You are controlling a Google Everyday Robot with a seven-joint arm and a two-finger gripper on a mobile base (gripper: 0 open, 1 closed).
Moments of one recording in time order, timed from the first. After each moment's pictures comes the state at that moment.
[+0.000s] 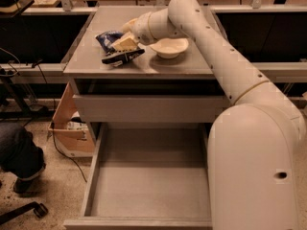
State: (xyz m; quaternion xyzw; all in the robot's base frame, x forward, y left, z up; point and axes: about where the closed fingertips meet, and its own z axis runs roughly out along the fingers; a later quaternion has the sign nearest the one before) arm 0.819 0.097 0.896 -0.56 0.63 0.19 0.51
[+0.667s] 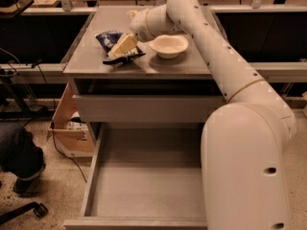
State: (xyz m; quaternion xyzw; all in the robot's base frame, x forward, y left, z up) arm 0.816 0.109 0.905 -0.57 0.62 0.21 0.51
